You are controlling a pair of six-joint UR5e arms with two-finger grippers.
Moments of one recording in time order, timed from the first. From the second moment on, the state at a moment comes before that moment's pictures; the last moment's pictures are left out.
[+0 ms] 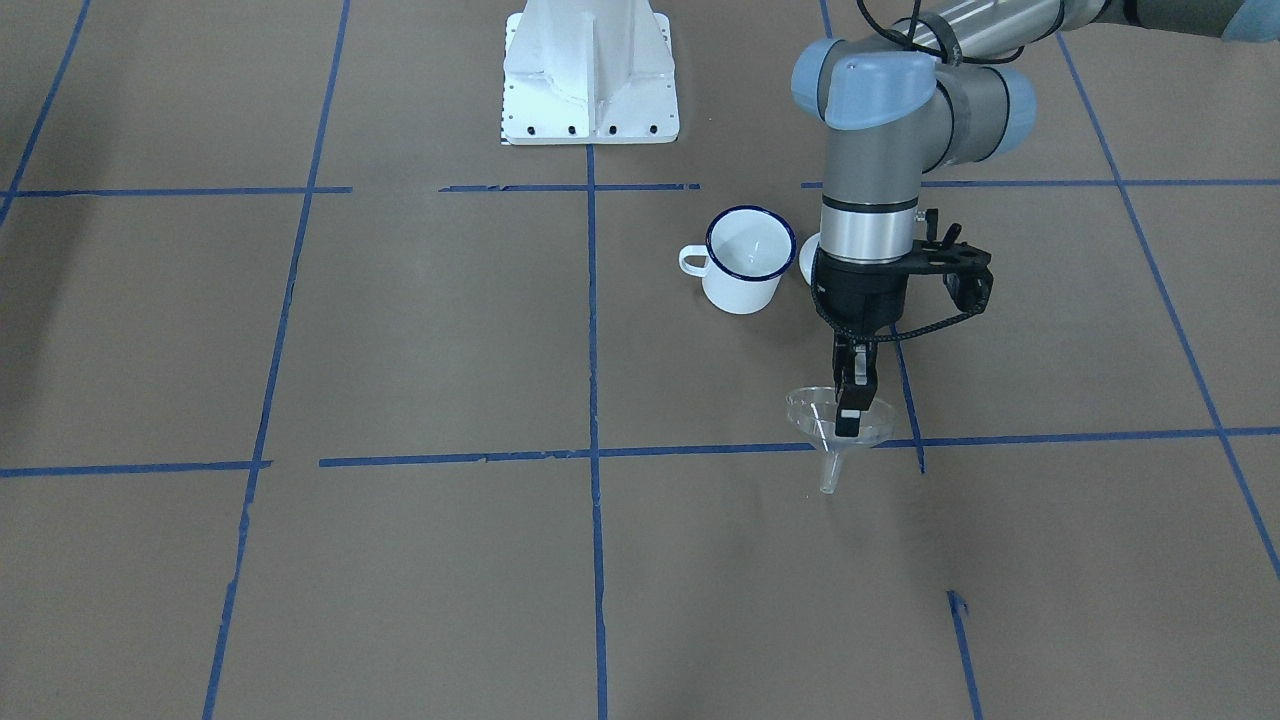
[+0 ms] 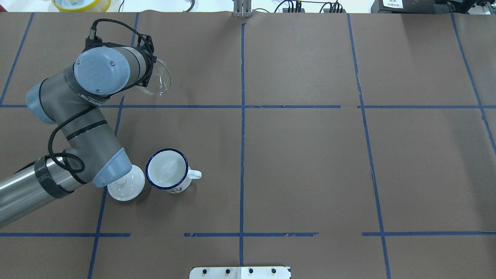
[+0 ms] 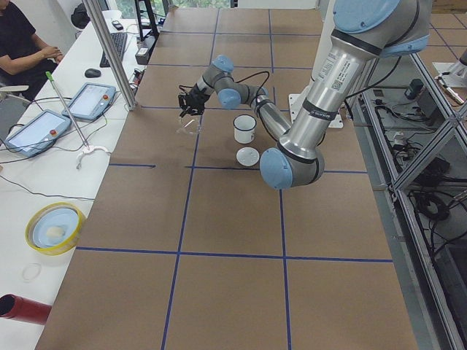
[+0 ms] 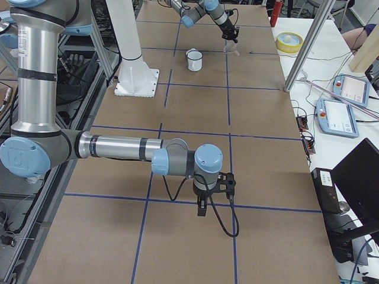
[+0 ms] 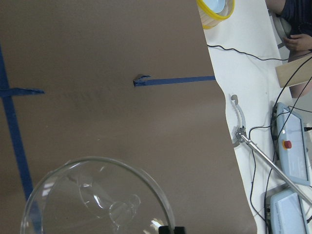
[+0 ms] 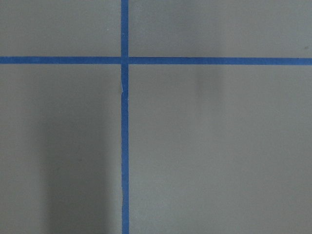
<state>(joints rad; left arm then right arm) -0.72 -2.12 -1.77 -1.74 -1.47 -2.39 1.57 -1.68 1.66 -1.57 2.29 0.01</state>
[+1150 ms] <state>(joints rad) -0.71 -2.35 -1.93 -0.97 -1.89 -2.13 1.57 -1.68 1.66 -1.57 2.29 0.01</state>
